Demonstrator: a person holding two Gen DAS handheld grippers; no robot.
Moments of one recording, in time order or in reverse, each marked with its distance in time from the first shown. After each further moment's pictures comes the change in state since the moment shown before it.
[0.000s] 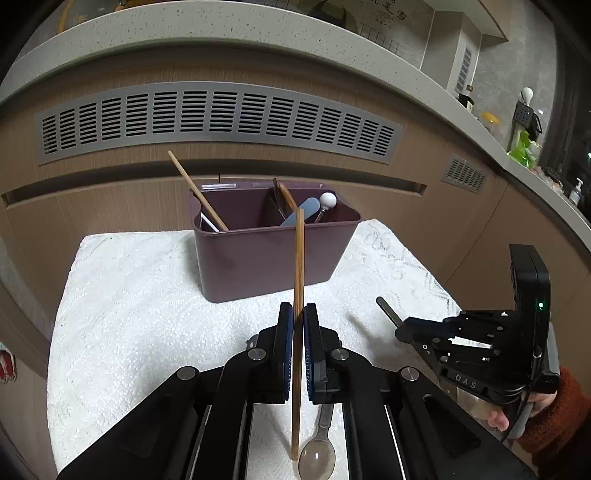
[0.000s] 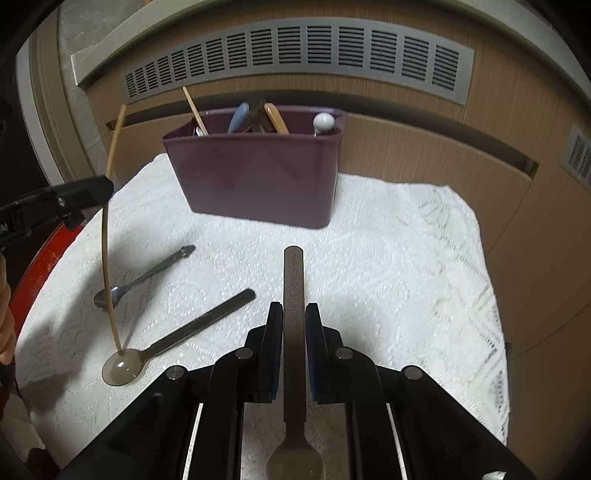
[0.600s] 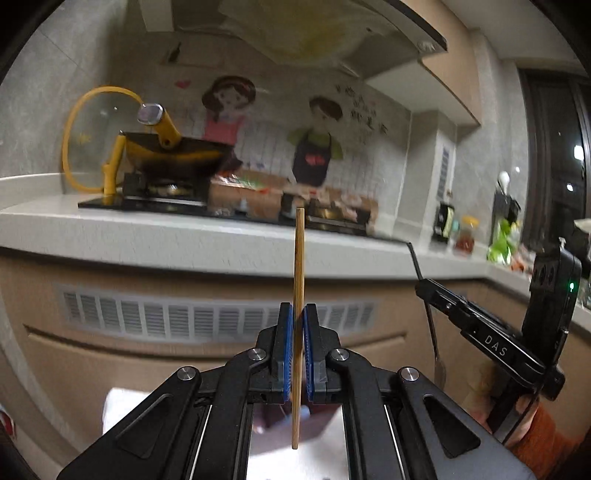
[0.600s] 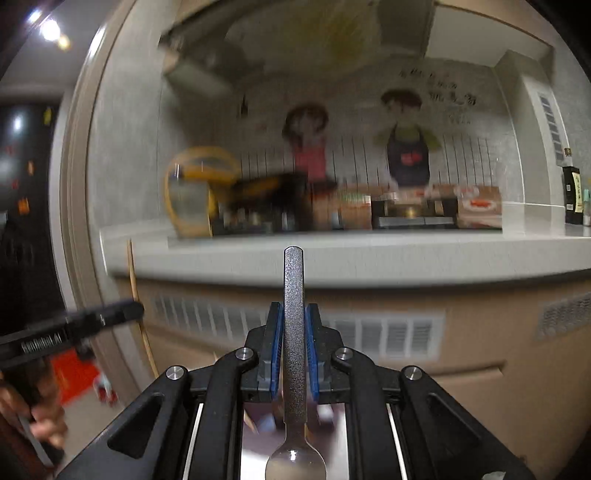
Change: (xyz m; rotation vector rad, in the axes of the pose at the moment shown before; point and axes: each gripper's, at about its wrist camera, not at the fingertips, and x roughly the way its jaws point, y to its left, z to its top) left arm -0.102 -0.003 0.130 0.026 -0.445 0.000; right arm -0.145 -0.002 0.136 0.065 -0.736 0.054
